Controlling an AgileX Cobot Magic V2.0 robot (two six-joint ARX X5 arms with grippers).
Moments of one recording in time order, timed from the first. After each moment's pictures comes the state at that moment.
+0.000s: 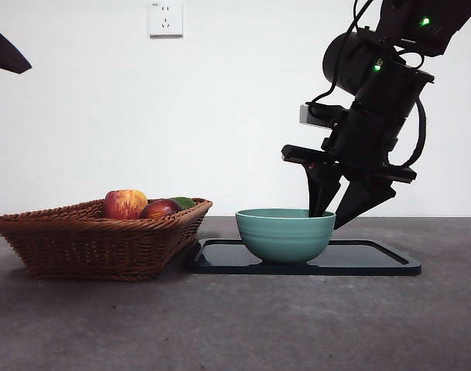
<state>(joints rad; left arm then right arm) -0.46 0.82 0.85 -0.85 0.60 -0.02 0.40 1.78 1.18 -0.35 -0.10 0.21</state>
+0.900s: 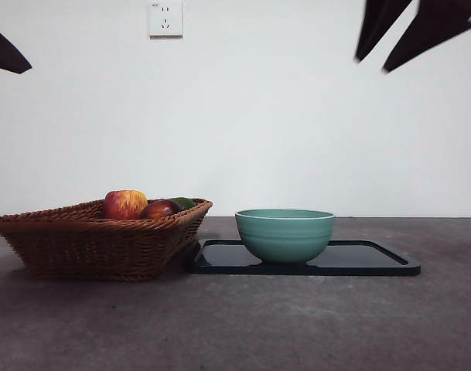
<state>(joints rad) -0.46 0.82 0.85 -0.85 0.60 -0.02 0.39 1.18 1.18 -0.73 -0.16 0.15</state>
